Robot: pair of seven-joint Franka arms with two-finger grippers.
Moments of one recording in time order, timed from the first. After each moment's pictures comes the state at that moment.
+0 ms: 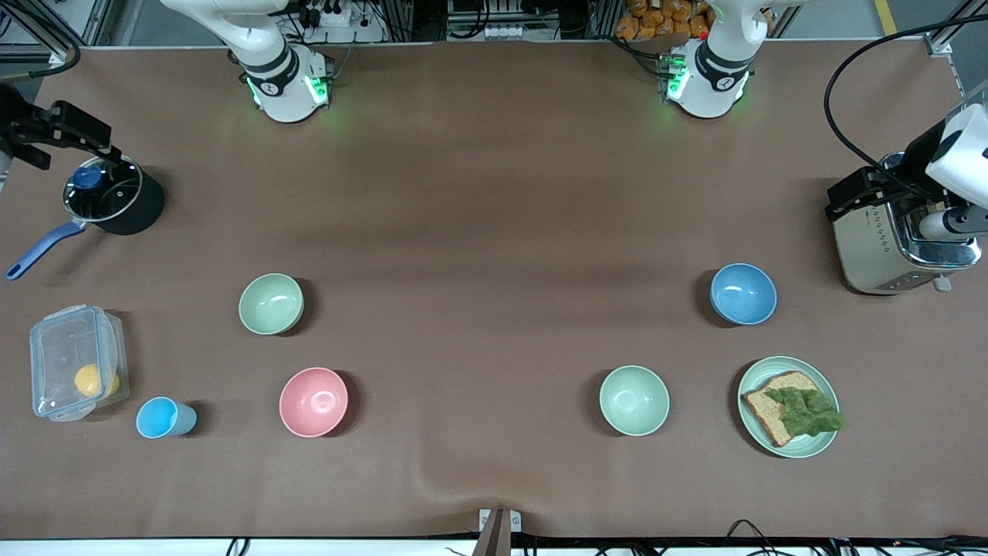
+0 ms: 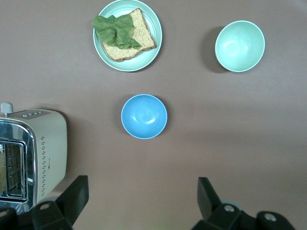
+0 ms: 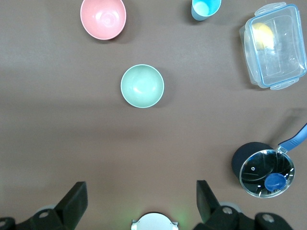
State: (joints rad) left arm 0.03 0.06 -0.13 -1.50 0.01 1.54 -0.16; right arm -0.02 -0.03 0.00 -1.48 0.04 1.35 -0.04
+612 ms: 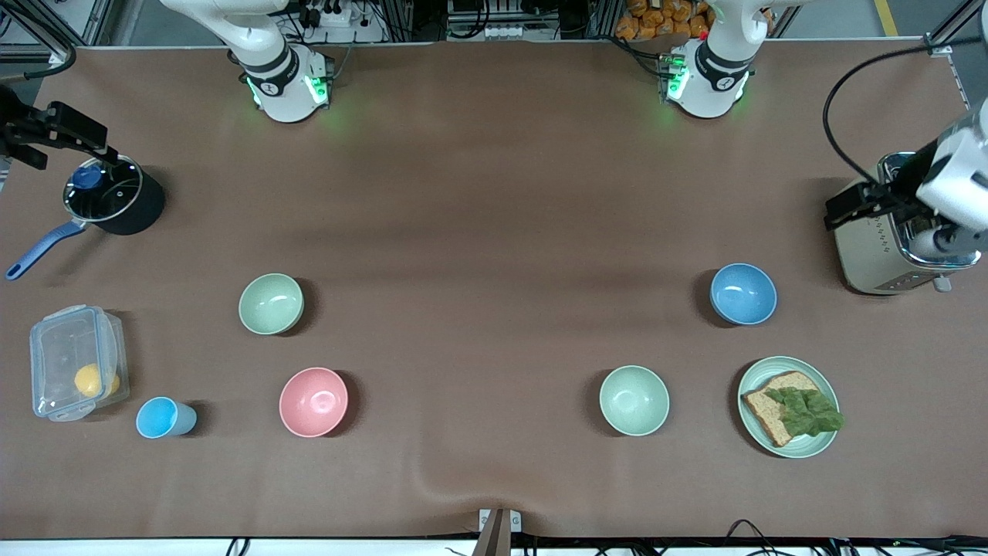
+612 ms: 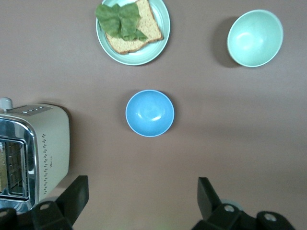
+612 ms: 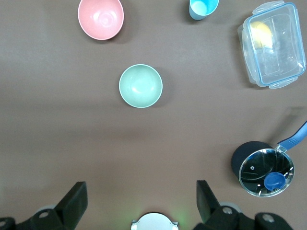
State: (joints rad) left arm 0.04 0.13 -0.12 -1.51 0.02 1.54 -0.16; right arm -0.01 -0.03 -0.01 -1.48 0.04 1.35 -0.04
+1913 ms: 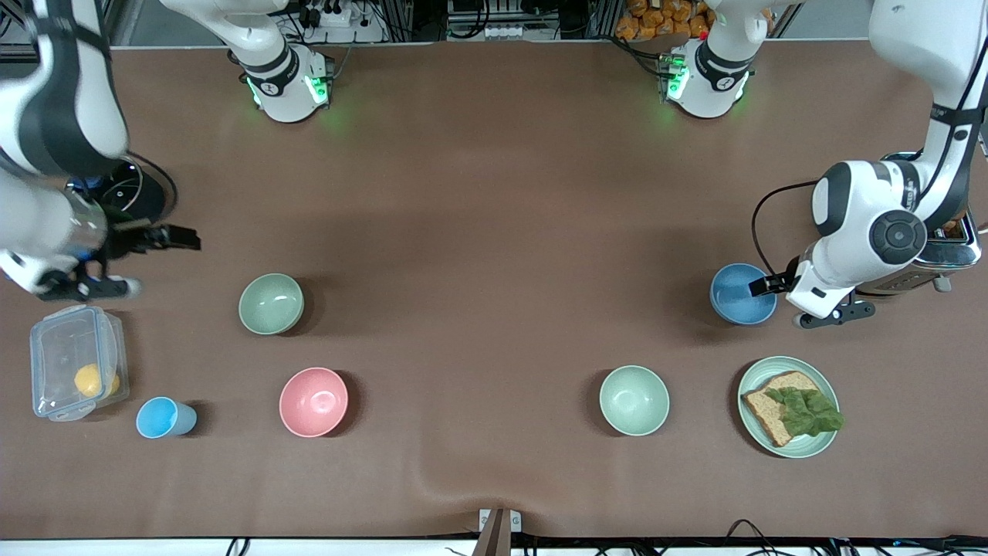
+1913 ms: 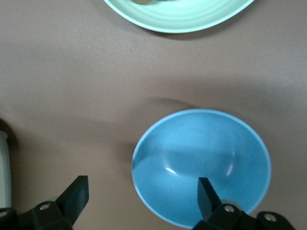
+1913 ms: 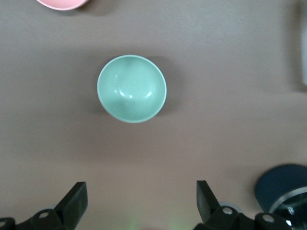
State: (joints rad) left arm 0.14 0.33 -0.12 -2.09 0.16 2.30 -0.27; right arm 0.00 0.25 -0.01 -1.69 0.05 1.65 -0.09
